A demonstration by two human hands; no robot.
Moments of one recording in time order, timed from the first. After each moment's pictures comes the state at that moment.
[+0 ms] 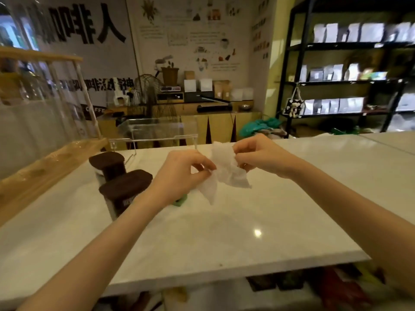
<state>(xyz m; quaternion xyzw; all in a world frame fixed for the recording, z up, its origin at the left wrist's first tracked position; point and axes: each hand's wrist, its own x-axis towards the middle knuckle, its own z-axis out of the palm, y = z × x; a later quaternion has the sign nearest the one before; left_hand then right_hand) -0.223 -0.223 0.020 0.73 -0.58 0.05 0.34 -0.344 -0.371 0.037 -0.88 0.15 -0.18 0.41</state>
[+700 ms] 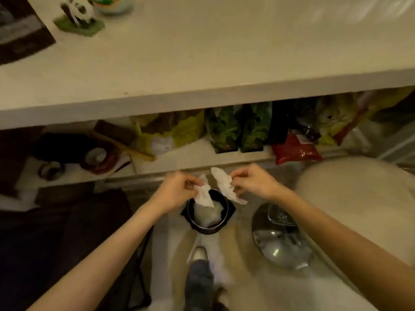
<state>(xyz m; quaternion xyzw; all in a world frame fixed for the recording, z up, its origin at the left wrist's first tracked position) -0.369 -0.209 -0.301 0.81 -0.44 -0.34 0.22 -0.519 -0.353 -0.304 -0.75 0.32 0.05 0.57</state>
